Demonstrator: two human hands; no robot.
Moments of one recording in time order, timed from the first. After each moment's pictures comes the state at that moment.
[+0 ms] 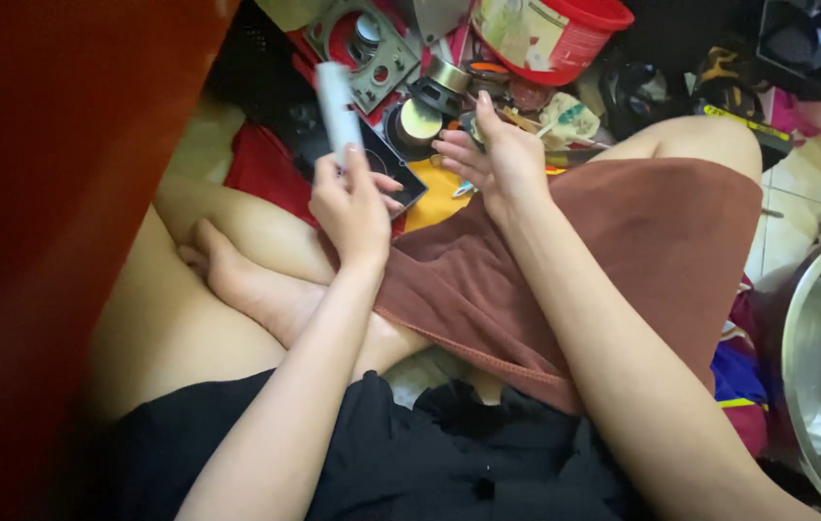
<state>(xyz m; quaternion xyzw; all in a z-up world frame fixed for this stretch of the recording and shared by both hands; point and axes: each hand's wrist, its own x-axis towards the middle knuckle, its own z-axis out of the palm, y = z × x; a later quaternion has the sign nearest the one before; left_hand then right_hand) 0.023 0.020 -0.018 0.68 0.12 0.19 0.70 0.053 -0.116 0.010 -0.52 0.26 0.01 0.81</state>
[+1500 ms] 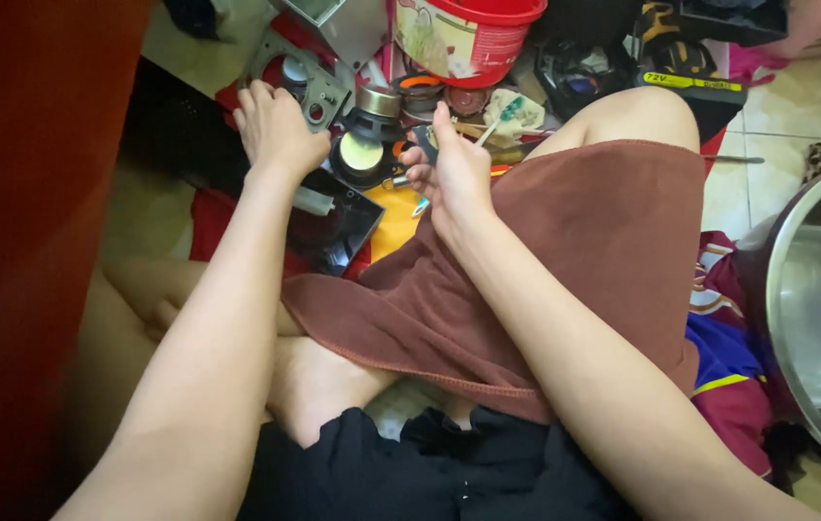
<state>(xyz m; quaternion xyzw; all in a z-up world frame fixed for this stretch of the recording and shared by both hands) 0.194 0.030 -0.049 0.98 -0.11 0.12 0.07 0.065 -0.136 0.002 -0.42 0.29 -0.05 0.86</state>
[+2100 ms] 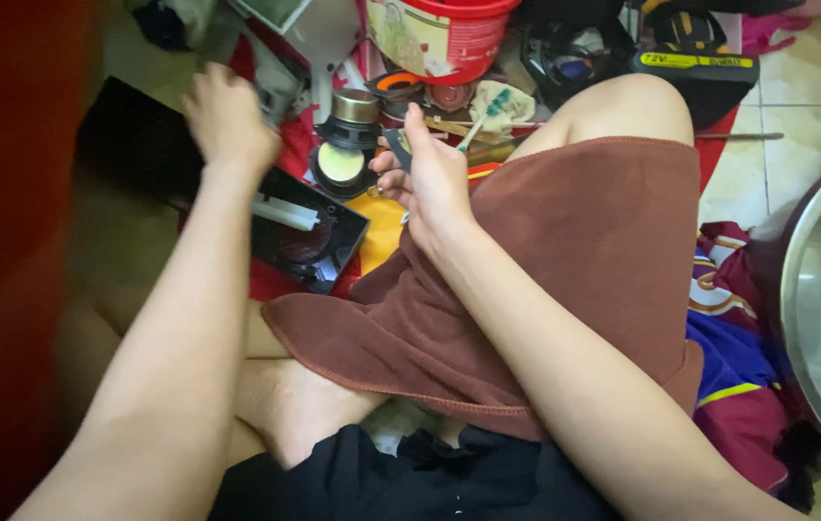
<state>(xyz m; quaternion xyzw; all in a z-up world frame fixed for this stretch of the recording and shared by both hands) 0.234 0.039 -0.053 0.97 -0.15 0.16 -0.10 0.076 -0.142 0.000 -0.37 0.29 -0.02 0.88</state>
